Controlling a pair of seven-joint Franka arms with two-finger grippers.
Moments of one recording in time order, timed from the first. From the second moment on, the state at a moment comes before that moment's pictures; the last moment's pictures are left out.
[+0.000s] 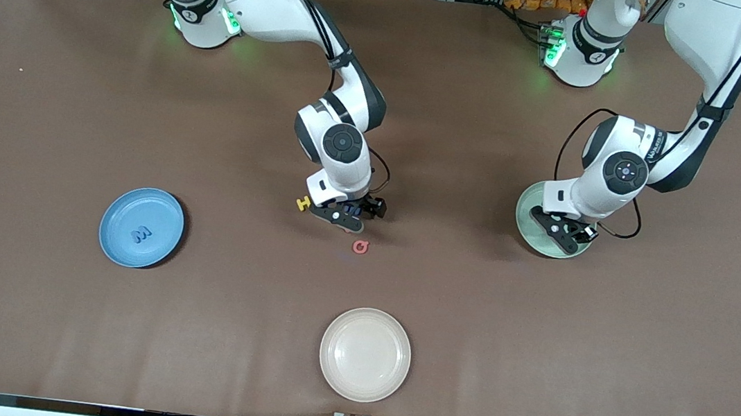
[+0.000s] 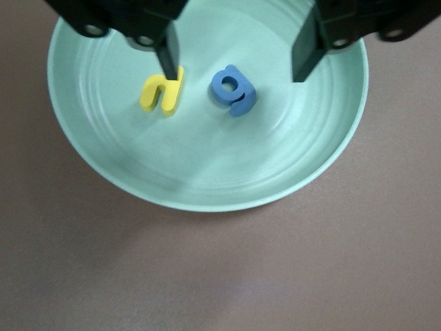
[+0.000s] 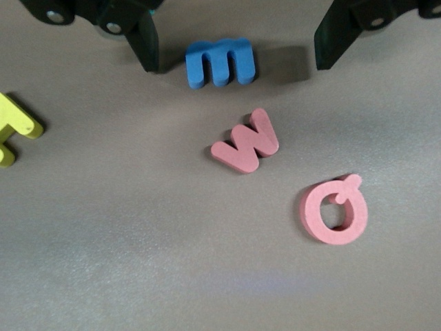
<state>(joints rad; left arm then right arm) -0.11 0.30 -0.11 -2.30 0.19 2.53 0.42 0.84 0.77 -0.10 -1.62 0.17 2.41 0.97</state>
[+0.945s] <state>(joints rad) -0.37 0.39 -0.18 -2.02 0.19 2.40 -0.16 0.84 0.64 -0.10 -1.77 0.17 2.41 0.90</state>
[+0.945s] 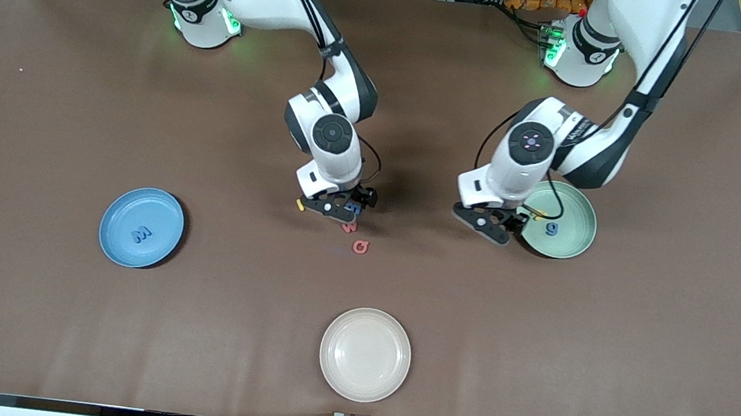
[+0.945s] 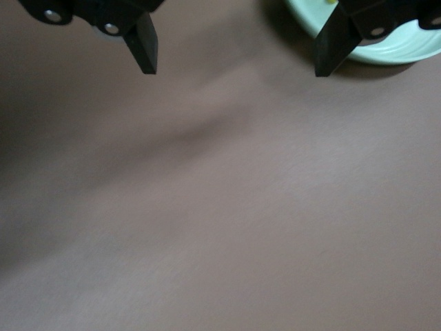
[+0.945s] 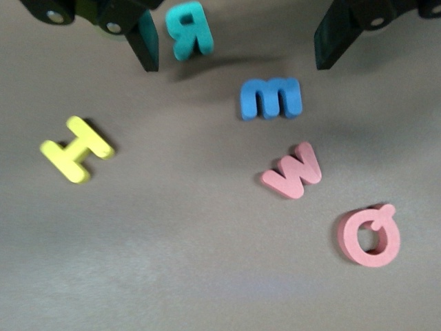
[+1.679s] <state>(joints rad) -0.39 0.45 -0.18 -1.93 0.19 2.40 -0.24 0.89 0.60 -0.10 -1.93 0.17 2.54 0.89</state>
